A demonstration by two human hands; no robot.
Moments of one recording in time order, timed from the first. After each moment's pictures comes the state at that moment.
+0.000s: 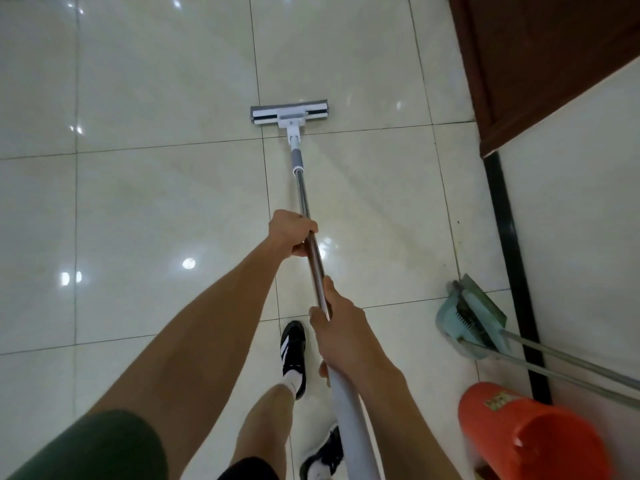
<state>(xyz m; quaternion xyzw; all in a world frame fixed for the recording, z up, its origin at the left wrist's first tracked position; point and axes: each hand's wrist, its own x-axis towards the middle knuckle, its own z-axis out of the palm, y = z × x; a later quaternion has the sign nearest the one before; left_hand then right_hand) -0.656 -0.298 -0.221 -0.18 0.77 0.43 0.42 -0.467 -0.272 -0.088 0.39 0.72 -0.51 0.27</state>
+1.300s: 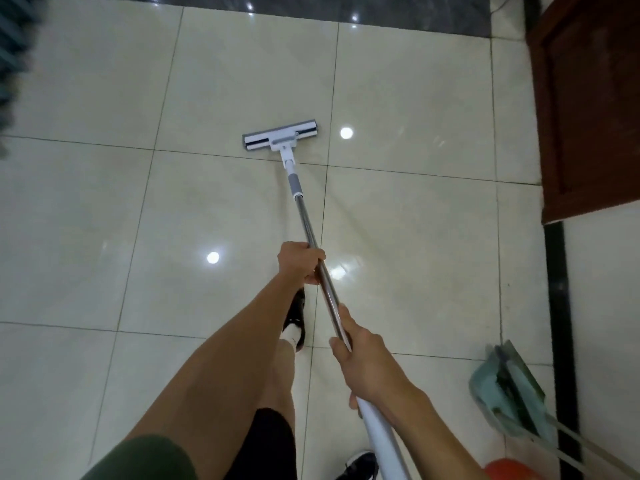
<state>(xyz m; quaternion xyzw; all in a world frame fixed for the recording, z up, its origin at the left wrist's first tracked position) -0.755 -0.426 -0.227 -0.31 0.72 0.50 0.37 -0.585 -0.341 -0.090 0.28 0.76 -0.44 0.39</state>
